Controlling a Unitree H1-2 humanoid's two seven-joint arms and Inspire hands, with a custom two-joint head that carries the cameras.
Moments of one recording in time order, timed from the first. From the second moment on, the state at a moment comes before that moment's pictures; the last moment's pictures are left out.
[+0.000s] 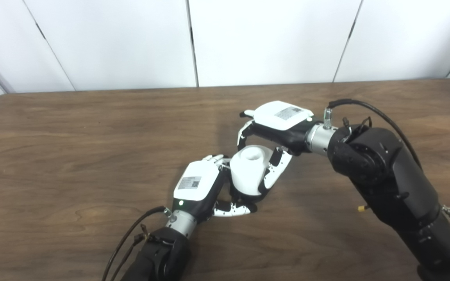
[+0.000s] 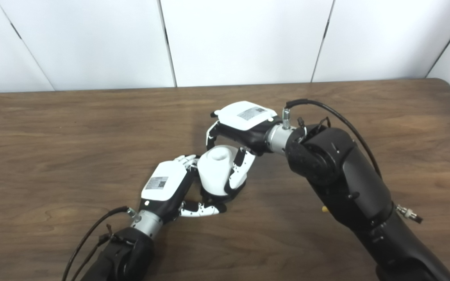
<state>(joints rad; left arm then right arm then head) -0.09 0.17 -0.54 -0.11 0.94 0.18 -0.05 -0.56 -0.37 0.41 -0.38 -0.84 0.19 0.91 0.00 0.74</state>
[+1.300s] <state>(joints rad) -0.10 0.18 -0.54 -0.10 0.93 0.17 -0.04 -0.65 -0.41 0.33 -0.49 -0.76 0.25 1.02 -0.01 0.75</state>
